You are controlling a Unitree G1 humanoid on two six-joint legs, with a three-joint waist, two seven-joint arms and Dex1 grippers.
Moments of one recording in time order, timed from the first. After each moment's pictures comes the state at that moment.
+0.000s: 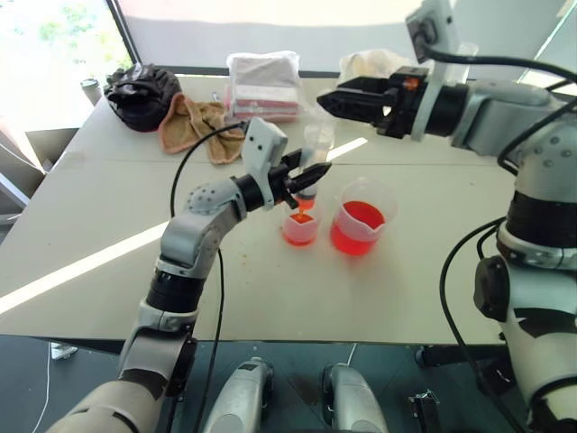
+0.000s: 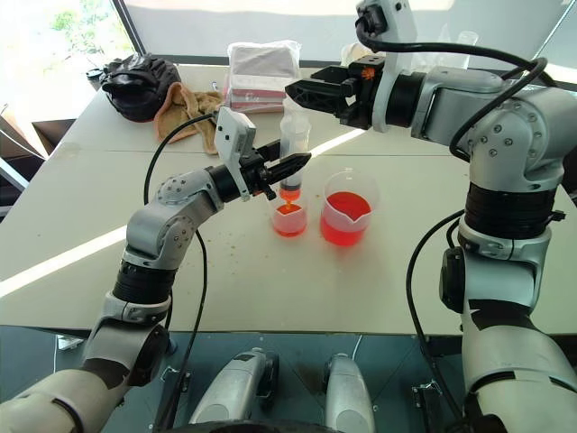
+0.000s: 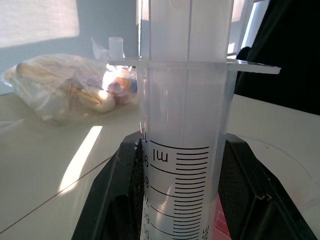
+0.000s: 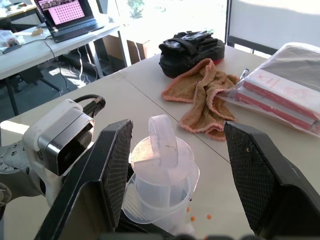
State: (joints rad) left arm -0.73 0.21 -0.09 -0.04 -0.38 0.52 -0.63; right arm -1.14 -0.58 -0.12 -0.07 0.78 1.24 0.53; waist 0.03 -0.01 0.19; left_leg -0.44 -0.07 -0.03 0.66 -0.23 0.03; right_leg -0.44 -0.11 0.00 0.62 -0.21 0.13
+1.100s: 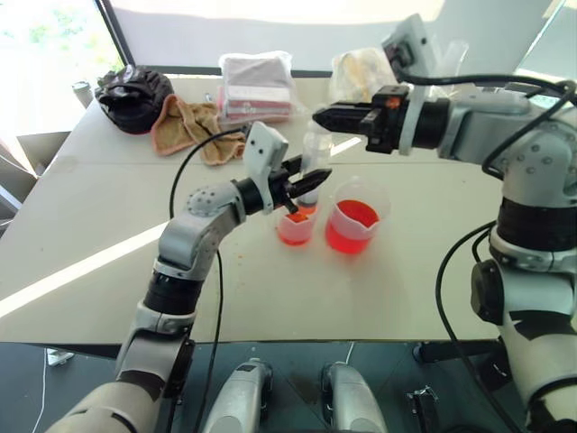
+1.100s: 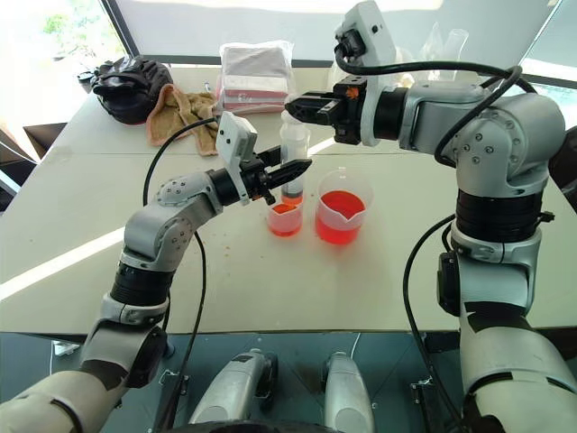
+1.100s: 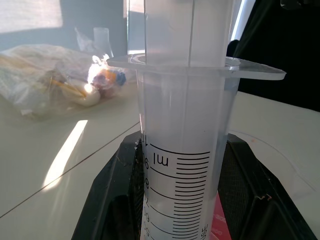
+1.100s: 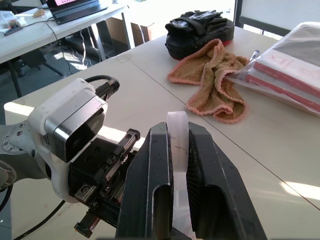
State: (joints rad) left arm -0.71 0.23 -0.09 -0.07 -0.40 0.56 -0.64; right arm -1.12 -0.57 -0.07 -0.11 0.76 1.29 0.58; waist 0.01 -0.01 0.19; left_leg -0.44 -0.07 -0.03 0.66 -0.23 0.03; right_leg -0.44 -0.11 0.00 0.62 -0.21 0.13
